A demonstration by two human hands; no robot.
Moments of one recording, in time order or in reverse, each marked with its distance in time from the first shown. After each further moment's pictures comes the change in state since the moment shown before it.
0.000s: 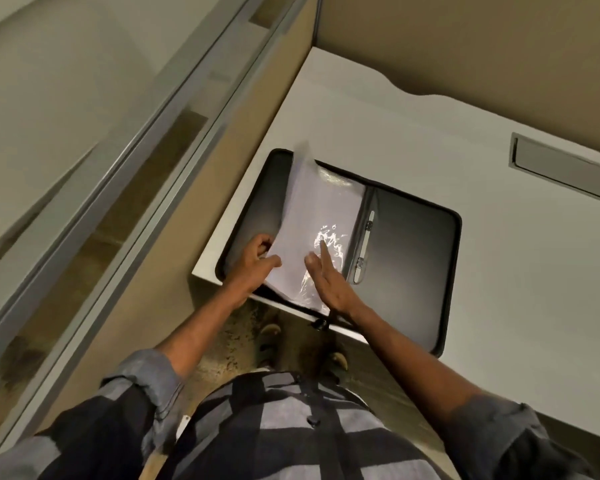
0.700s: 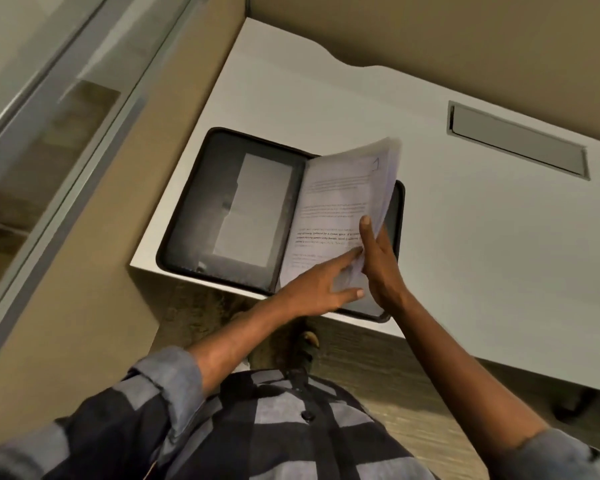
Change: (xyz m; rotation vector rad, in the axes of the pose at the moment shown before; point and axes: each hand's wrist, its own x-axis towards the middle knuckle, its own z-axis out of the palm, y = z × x) left_hand -0.071 0.079 0.179 0.286 -0.622 0.406; right_hand -0.099 0.053 -0.124 0.644 0.457 -0.075
